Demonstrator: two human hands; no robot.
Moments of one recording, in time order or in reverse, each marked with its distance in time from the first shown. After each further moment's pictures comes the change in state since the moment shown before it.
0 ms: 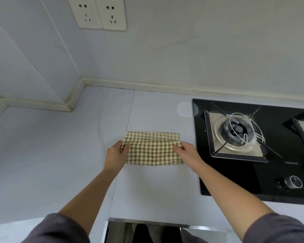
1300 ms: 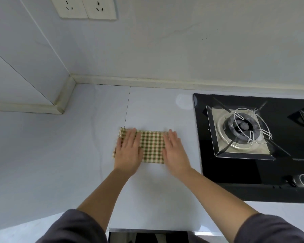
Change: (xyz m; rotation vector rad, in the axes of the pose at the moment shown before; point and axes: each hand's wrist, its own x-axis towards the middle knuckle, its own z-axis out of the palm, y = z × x) left_hand 0.028 0.005 0.044 0.712 -0.013 0.478; right_hand 0.026 0.008 0.050 -0.769 0.169 -0.499
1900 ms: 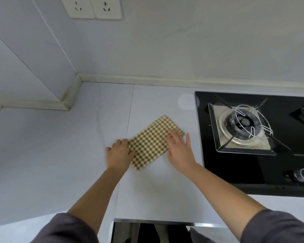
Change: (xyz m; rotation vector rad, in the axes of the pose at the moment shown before) left_hand -0.022 -0.020 -0.025 -0.002 -0.184 -0.290; right_hand -0.014 -0.002 -0.014 -0.169 -0.023 -0.057
